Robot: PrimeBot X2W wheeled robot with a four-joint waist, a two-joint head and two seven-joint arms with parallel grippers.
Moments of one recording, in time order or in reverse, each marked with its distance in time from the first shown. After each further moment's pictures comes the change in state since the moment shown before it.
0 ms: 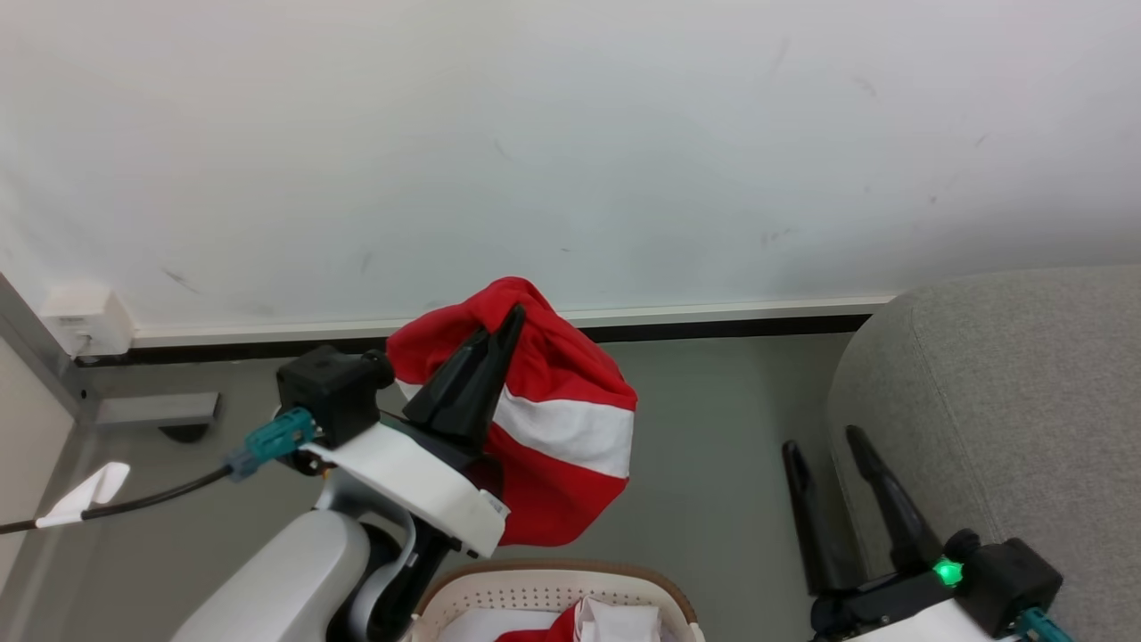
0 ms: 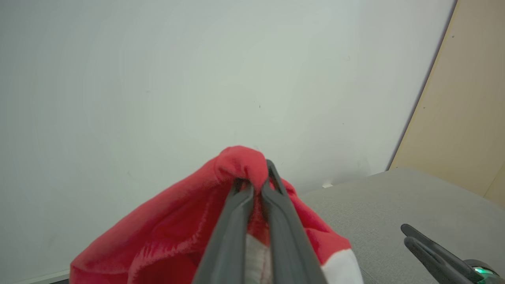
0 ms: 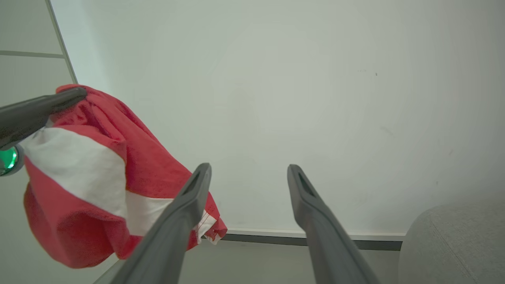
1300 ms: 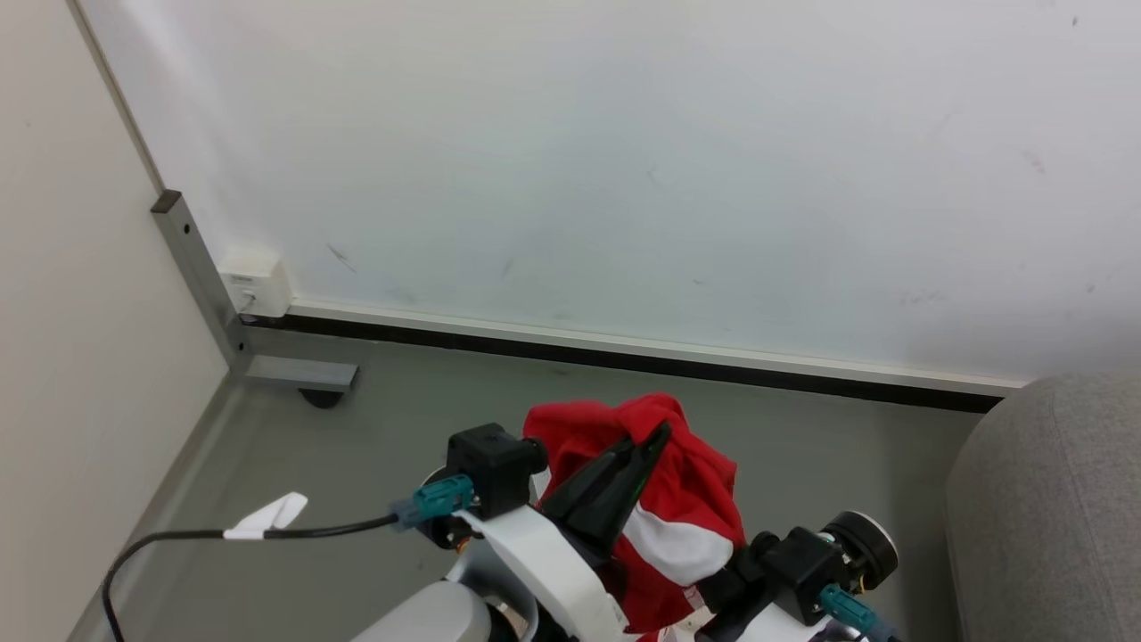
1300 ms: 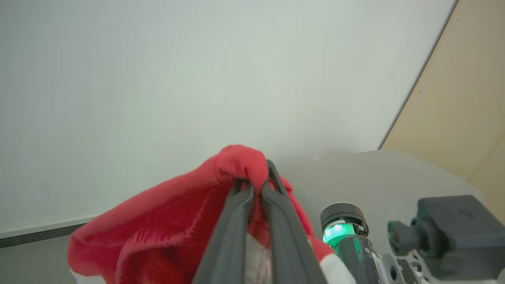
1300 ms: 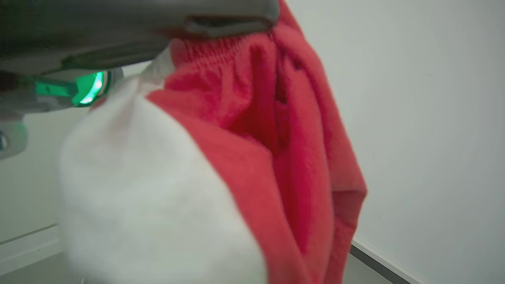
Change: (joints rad) left arm 0.027 -0.129 -0.185 0.053 -0.001 -0.046 0.049; right arm -0.228 -0.002 0.349 0.320 -0.149 0.000 0.000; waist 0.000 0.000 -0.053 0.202
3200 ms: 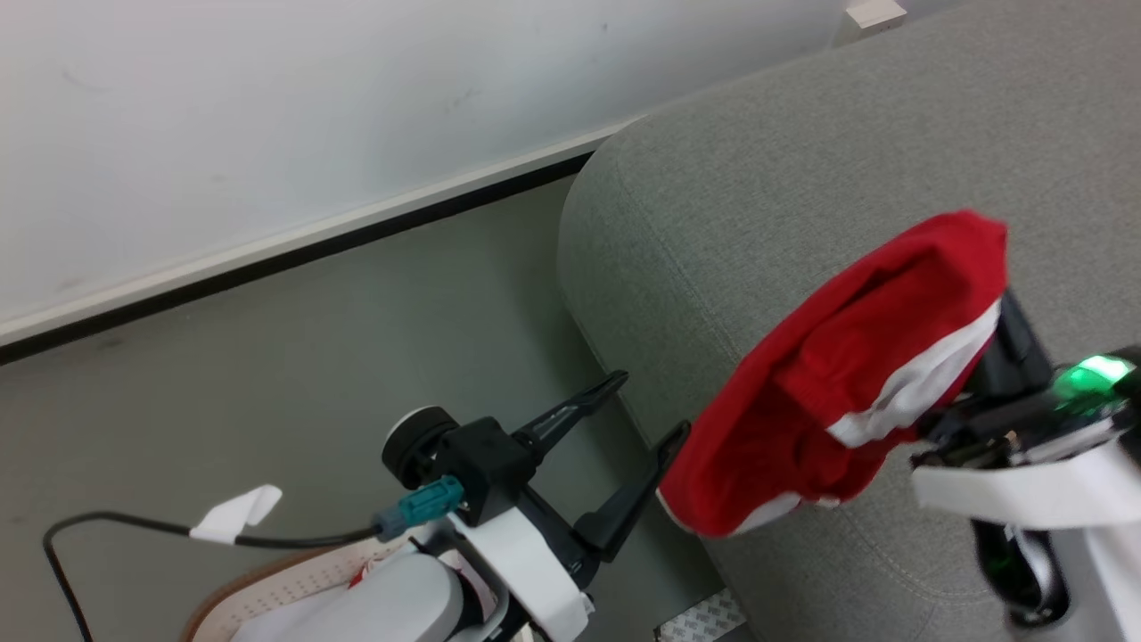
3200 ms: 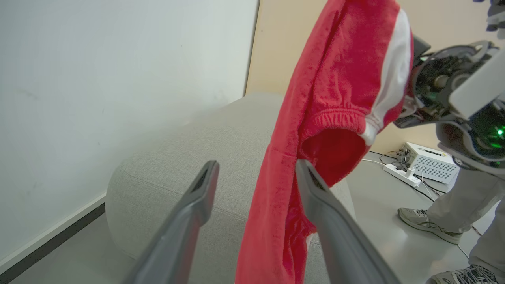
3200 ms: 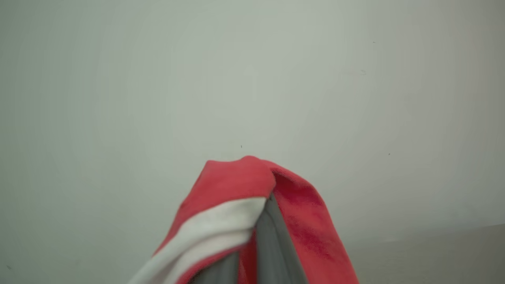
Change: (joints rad) left arm -0.086 0.110 -0.053 -0.020 0.158 -0.054 -0.081; right arm 0.000 -0.089 -0.409 -0.473 0.174 0.000 0.003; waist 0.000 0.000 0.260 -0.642
